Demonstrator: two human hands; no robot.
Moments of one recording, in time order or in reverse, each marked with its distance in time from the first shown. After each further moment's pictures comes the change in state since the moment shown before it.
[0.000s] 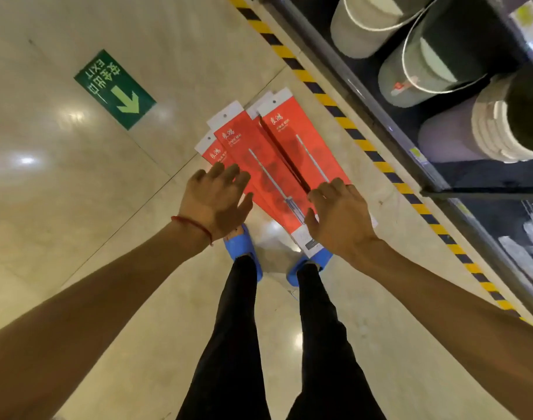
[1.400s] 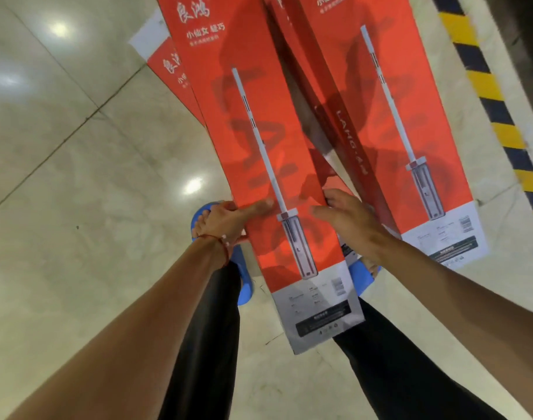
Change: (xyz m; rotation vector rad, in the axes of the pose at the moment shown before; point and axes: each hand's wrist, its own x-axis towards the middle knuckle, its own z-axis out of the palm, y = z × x) left_hand 0.069 0.031 0.478 -1.622 -0.356 -1.288; right_hand 0.047 0.087 0.398 1.156 -0.641 0.644
